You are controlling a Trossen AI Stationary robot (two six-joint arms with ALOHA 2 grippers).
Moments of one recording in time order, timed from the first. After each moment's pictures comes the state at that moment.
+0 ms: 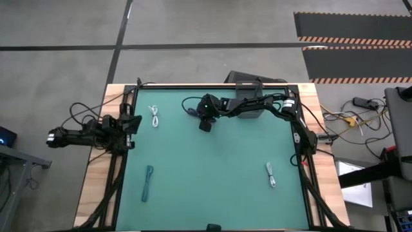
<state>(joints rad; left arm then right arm) -0.05 0.12 0.03 0.75 -0.19 0.11 -0.35 2.20 1.46 -0.10 0.01 -0.15</state>
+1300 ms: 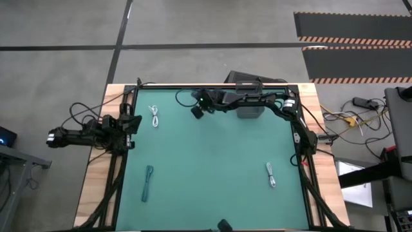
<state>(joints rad) -0.05 0.12 0.03 0.75 -0.19 0.11 -0.35 2.20 1.67 -0.36 0.32 0.35</state>
